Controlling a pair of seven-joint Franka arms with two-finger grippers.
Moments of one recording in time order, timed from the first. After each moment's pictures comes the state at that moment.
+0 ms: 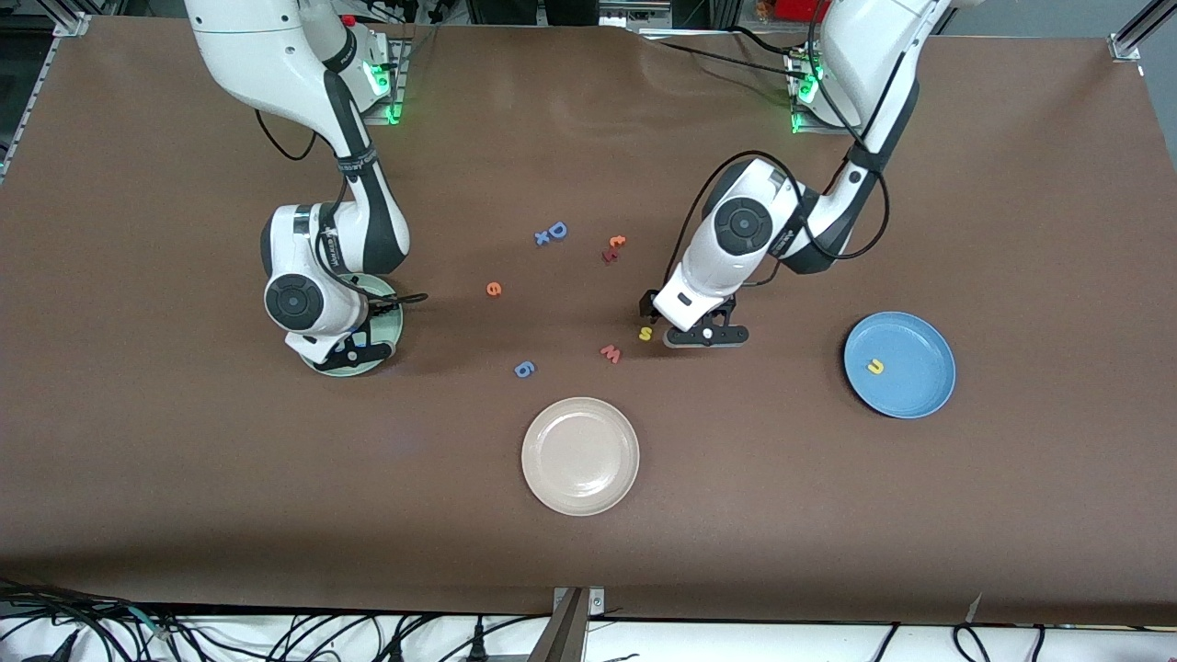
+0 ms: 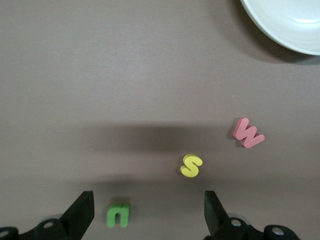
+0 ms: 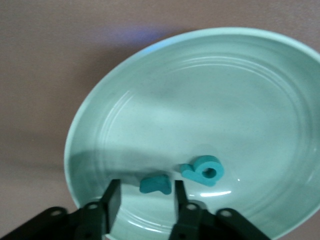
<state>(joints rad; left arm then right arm) -0.42 0.55 -0.18 -1.86 -0.01 2.44 -0.63 0.67 0.57 -0.43 -1.96 0.23 2.14 -0.12</state>
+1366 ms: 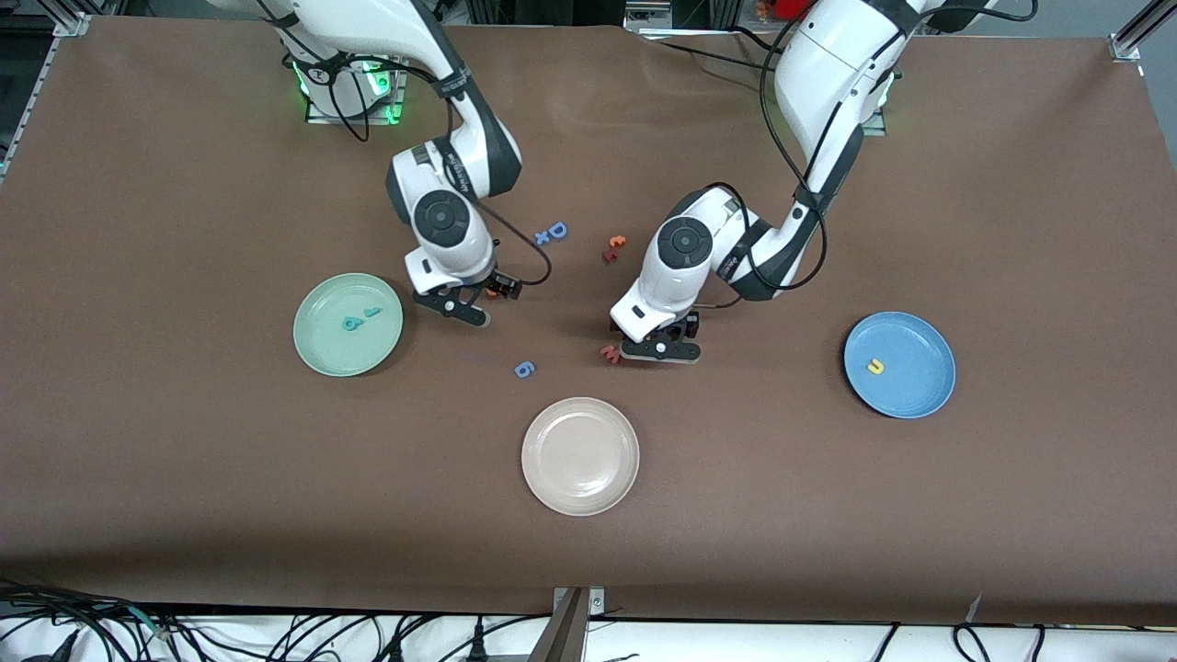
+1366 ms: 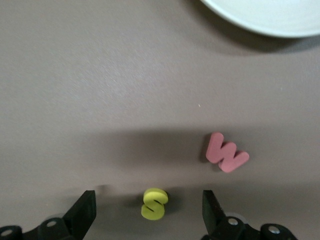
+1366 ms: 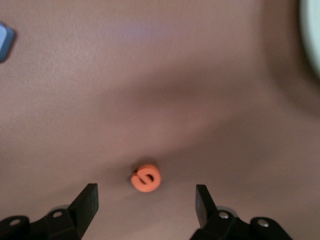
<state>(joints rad) -0.49 0.71 -0.17 -1.74 0.14 2.49 -0.66 0.89 0.51 -0.26 -1.99 0.24 2.36 0.87</state>
